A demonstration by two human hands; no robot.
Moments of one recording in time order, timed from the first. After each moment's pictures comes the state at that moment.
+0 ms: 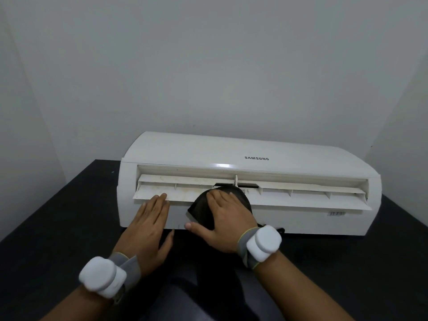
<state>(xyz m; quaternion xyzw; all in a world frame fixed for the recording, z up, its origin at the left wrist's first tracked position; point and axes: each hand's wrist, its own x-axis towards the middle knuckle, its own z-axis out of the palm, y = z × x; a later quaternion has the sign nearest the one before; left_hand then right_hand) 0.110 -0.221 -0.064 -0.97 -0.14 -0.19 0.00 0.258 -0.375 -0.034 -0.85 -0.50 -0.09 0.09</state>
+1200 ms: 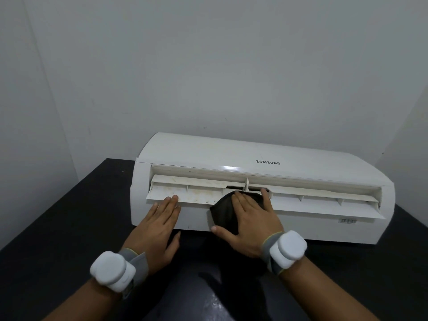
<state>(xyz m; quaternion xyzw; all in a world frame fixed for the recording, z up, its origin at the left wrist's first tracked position) 0.105 -0.211 -0.066 -0.98 -0.12 -0.16 0.03 0.268 -0.393 -0.038 -0.88 -0.44 -0.15 -0.02</state>
